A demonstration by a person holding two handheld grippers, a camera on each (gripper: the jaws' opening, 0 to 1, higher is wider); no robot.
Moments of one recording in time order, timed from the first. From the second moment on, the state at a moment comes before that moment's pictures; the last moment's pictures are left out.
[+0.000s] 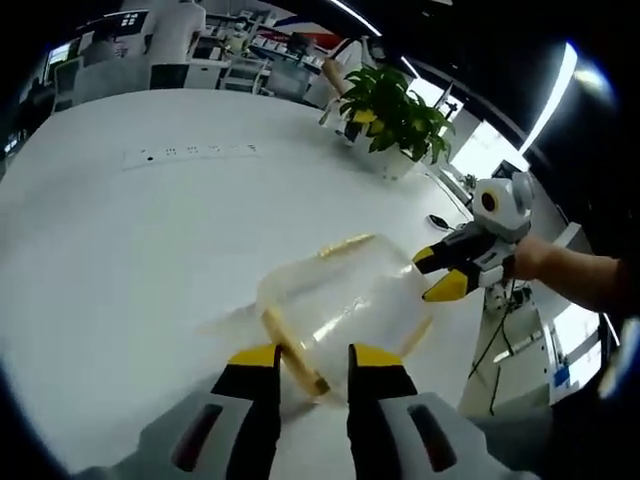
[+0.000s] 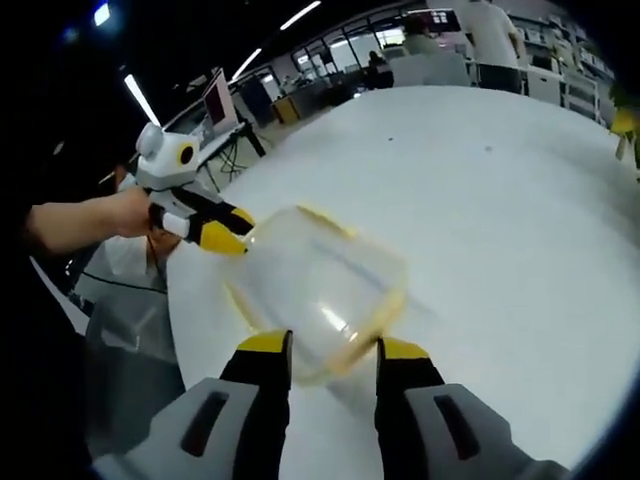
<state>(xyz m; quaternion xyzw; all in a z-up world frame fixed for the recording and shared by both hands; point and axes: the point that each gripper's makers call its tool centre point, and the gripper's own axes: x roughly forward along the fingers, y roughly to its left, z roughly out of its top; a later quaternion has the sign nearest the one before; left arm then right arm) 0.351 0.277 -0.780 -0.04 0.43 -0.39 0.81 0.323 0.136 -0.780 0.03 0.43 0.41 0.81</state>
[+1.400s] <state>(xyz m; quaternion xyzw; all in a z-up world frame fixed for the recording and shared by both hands) 0.354 0.224 -0.747 0.20 0.28 -0.49 0.80 0.350 0.173 -0.750 -0.22 0.31 0.51 0.77</state>
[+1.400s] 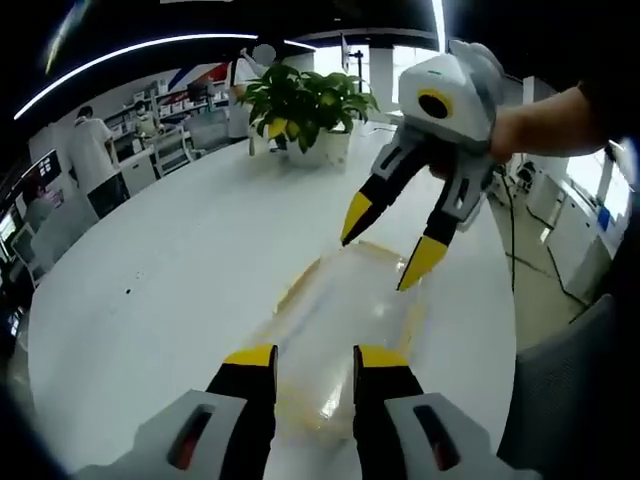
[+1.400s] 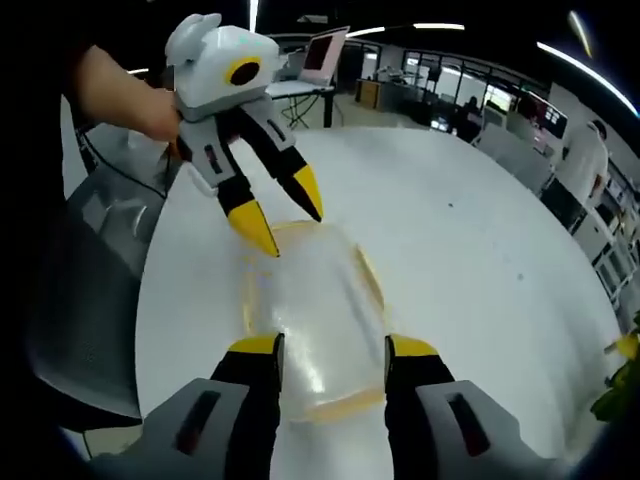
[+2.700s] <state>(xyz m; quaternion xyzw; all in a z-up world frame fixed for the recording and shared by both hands) 0.330 0.188 -0.779 0.42 0.20 -0.54 0.71 0.372 0.215 -0.780 -0.29 0.48 0.61 0.56</state>
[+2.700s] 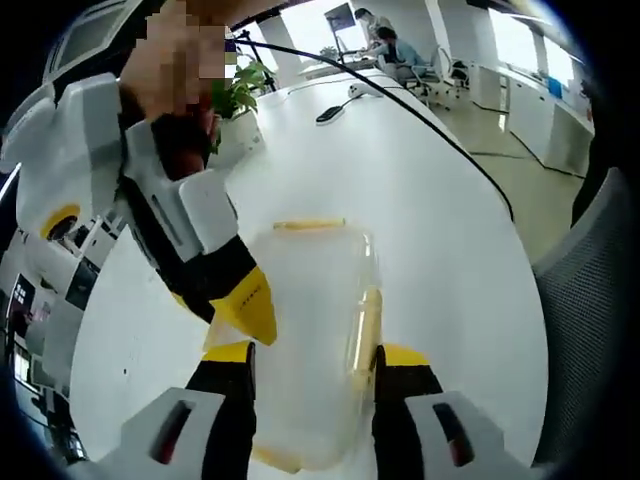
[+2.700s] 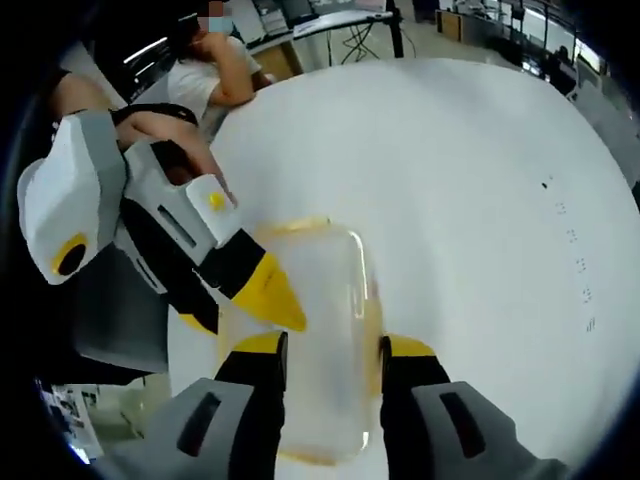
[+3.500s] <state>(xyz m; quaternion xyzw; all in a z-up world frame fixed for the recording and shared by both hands) 0.328 0.193 -0.782 0.40 0.23 -0.51 0.73 0.373 0.211 -0.783 -0.33 0.52 0.61 0.50</state>
